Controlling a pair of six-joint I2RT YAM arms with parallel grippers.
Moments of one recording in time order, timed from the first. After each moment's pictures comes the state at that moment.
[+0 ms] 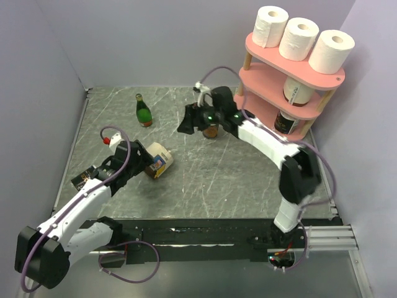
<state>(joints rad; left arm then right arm) -0.43 0.95 0.65 -0.43 -0.29 -0.93 0.57 1.71 1.44 -0.21 -0.50 0.27</state>
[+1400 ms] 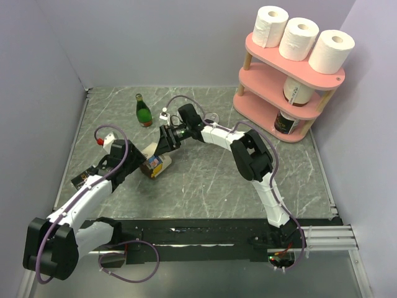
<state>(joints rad) -0.27 1.05 0.59 -0.29 -0.26 -0.88 0.68 2.34 1.80 -0.12 -1.02 0.44</state>
